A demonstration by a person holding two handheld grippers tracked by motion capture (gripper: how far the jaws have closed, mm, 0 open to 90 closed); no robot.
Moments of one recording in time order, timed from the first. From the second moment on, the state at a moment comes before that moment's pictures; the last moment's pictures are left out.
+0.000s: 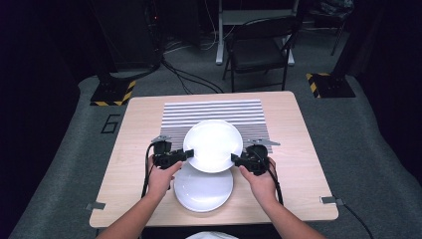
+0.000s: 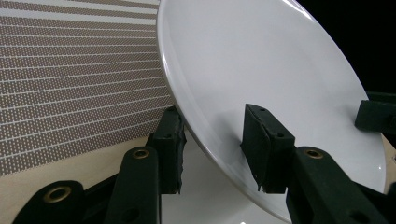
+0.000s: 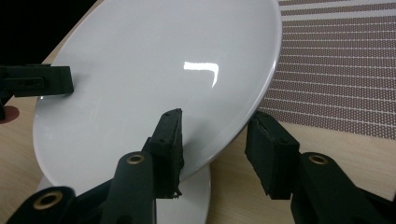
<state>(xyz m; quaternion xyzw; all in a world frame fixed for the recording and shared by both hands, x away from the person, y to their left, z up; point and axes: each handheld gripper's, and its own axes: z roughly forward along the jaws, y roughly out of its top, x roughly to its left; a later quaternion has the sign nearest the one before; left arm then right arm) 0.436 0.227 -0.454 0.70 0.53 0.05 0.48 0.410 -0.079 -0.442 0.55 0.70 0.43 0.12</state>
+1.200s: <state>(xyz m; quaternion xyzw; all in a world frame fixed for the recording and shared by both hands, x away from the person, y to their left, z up) 0.468 0.234 -0.445 0.69 0.54 0.07 0.48 0.448 -0.067 -0.434 0.55 0.70 0.44 0.13</state>
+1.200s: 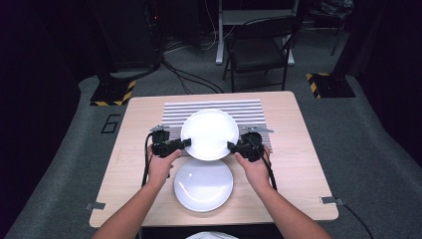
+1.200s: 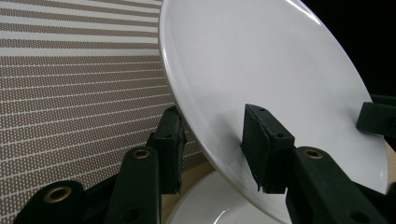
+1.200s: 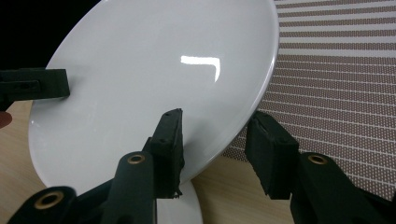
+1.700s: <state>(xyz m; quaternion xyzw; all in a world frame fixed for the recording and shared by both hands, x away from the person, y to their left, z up) 0.477 0.233 -0.440 0.69 0.54 0.08 0.48 0.457 -0.064 -0.430 0.55 0.70 0.43 0.14</state>
